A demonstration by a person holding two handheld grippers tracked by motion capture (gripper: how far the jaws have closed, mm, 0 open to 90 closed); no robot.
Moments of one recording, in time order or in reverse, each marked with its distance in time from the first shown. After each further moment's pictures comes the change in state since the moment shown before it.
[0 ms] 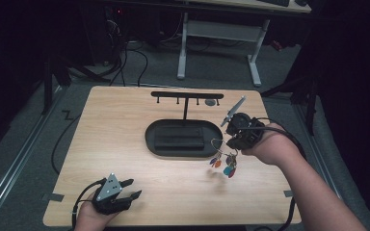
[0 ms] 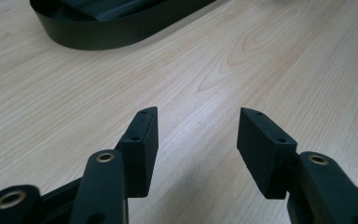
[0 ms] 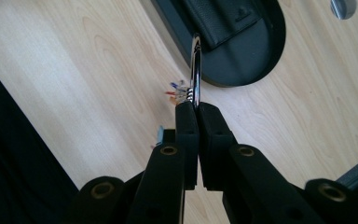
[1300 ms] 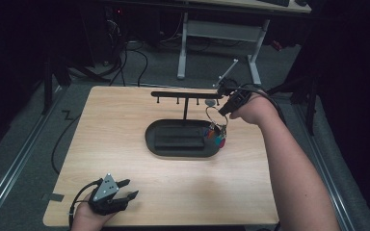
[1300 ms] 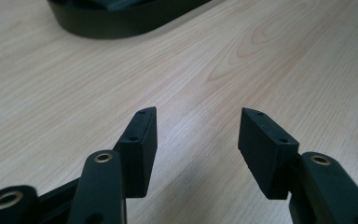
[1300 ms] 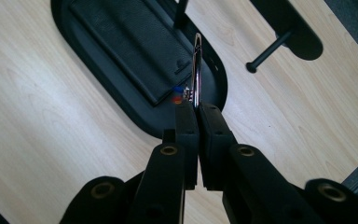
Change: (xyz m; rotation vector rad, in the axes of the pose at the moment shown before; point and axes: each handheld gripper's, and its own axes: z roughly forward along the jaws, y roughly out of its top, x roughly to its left) left arm 0.007 -0.004 -0.005 0.015 0.018 -0.029; right arm -0.085 0.058 0.025 -0.028 0.000 0.169
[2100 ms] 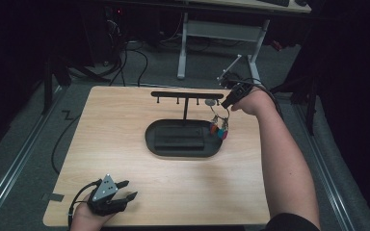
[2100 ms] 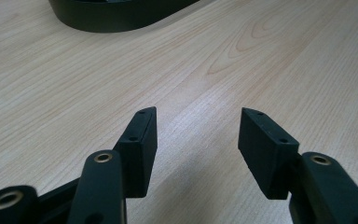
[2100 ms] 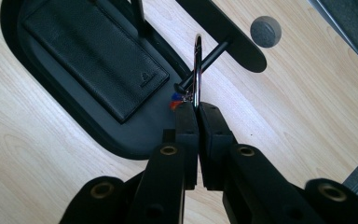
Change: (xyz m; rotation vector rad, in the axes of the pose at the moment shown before) left arm -0.001 -0.002 -0.001 0.005 -0.012 0.001; right arm -0.042 0.009 0.028 0.000 0.000 0.063
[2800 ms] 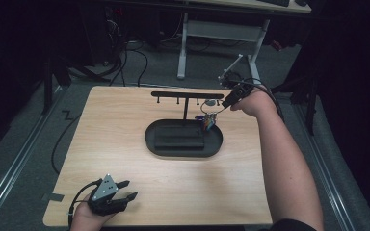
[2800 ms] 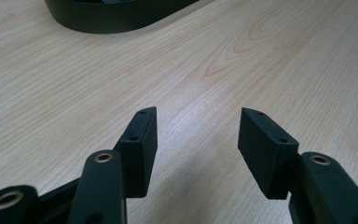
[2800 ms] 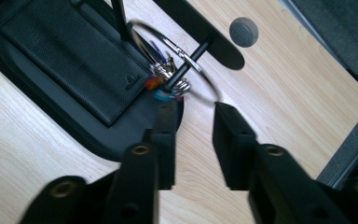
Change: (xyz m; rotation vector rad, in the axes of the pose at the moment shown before) left arm 0.000 0.001 0.001 0.001 -0.014 0.001; right arm 0.007 -0.006 -0.009 -0.027 -0.093 0.037
